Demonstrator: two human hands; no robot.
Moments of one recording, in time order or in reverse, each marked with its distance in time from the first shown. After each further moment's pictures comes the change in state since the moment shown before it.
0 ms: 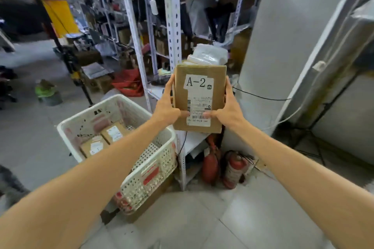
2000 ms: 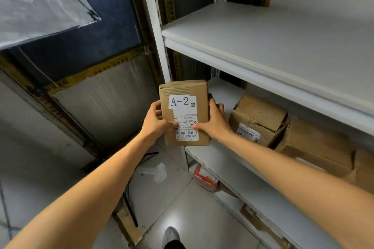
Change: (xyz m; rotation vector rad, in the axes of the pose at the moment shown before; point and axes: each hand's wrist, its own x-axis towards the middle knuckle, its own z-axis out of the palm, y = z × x) left_hand 0.233 0.252 0.888 -0.050 -1.396 0.251; right_hand -0.062 0.364 -0.649 -0.258 1.256 0.941
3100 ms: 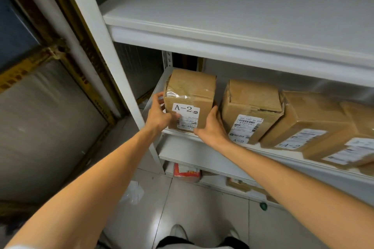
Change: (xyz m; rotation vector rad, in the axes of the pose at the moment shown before) left_hand 0.163 -0.036 0.064 0.040 -0.492 0.087; right_hand 0.047 0.027 0.057 0.034 0.356 0.524
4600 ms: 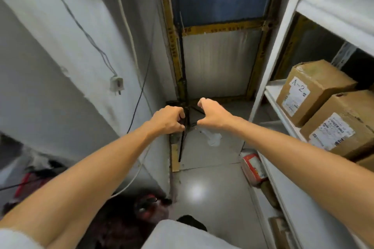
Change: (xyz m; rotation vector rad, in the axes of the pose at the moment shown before) left_hand -0.442 -0.015 0.071 0.896 0.588 -0.596; right_hand -0.232 0.022 -0.006 -0.587 -0.913 -1.287
